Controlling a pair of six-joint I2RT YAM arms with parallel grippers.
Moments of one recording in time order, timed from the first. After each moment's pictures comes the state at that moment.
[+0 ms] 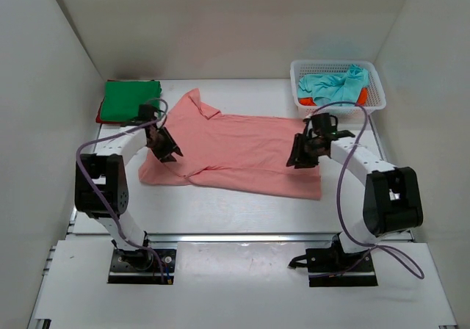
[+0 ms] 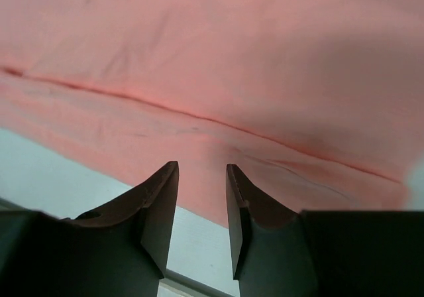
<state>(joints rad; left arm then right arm) -0.03 1.69 1.14 -0.61 0.22 -0.66 0.16 1.52 0.99 -0.54 -0.29 0.34</state>
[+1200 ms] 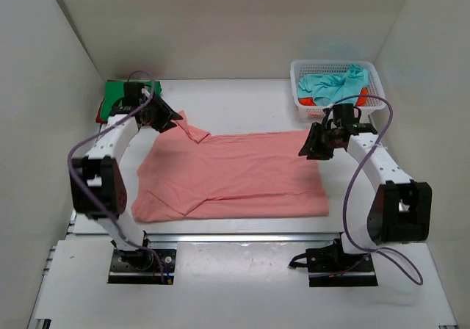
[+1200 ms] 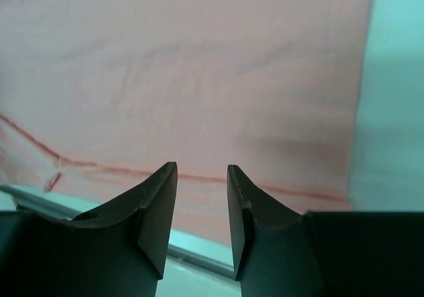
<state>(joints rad) -0.01 1.60 1.28 -0.46 0.36 -0.77 0.06 1.40 1.06 -0.69 -0.36 0.35</state>
